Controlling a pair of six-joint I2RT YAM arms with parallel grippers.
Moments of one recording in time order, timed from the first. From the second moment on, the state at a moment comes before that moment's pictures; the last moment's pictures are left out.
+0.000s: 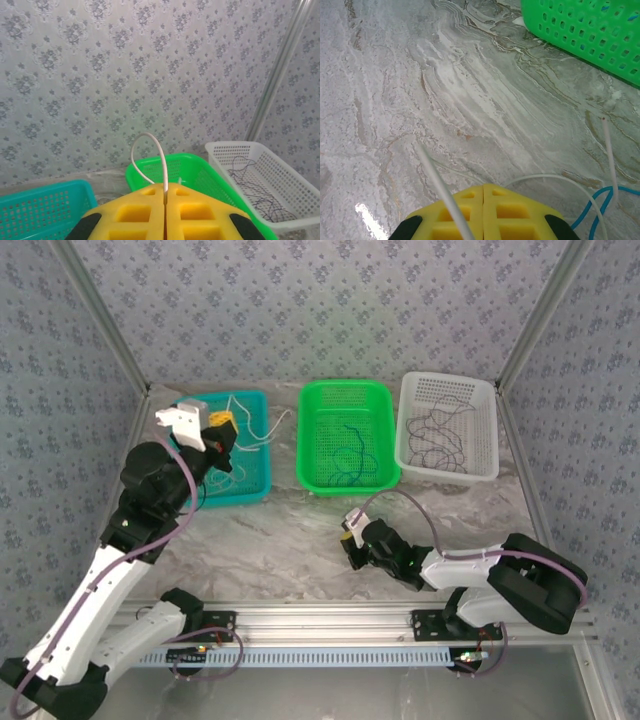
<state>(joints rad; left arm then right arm) -0.49 0.81 1.00 -0.16 -0.03 -0.17 0.96 1.31 0.28 0.41 0.13 0.18</state>
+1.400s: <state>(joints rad) -0.26 0.96 0.73 -0.22 -0.07 -0.42 0.89 1.17 0.37 0.23 0.05 0.25</state>
